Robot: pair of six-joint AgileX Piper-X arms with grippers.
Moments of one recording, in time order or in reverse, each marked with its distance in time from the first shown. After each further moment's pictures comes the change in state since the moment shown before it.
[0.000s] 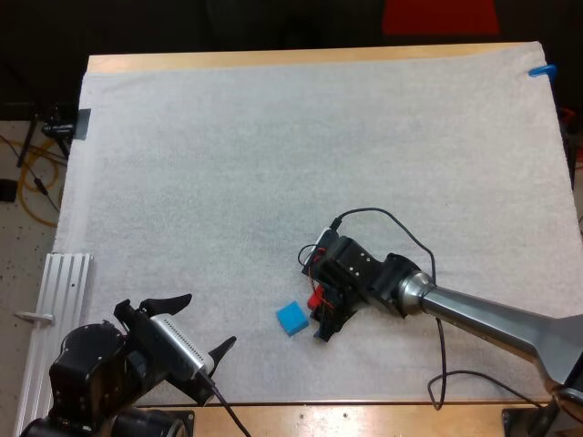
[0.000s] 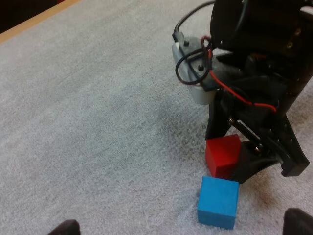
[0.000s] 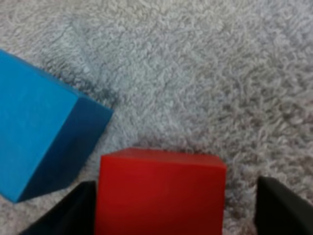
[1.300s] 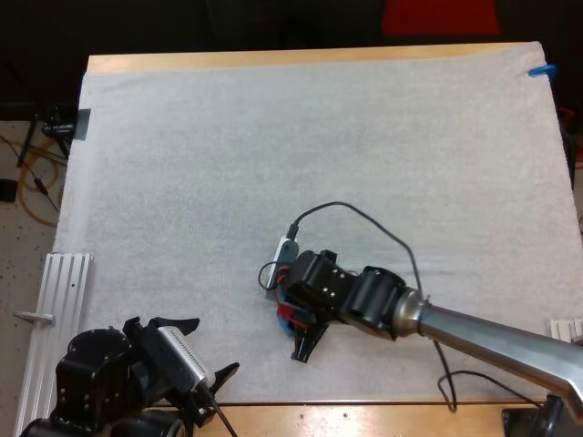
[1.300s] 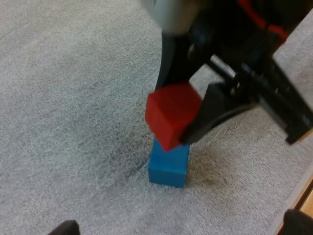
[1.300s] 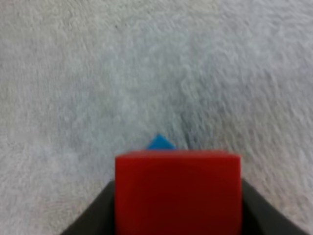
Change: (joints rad) left arm 0.000 0.000 -0.001 0.149 0.078 0.016; right arm 0.190 -0.104 -0.183 0.188 0.101 -0.068
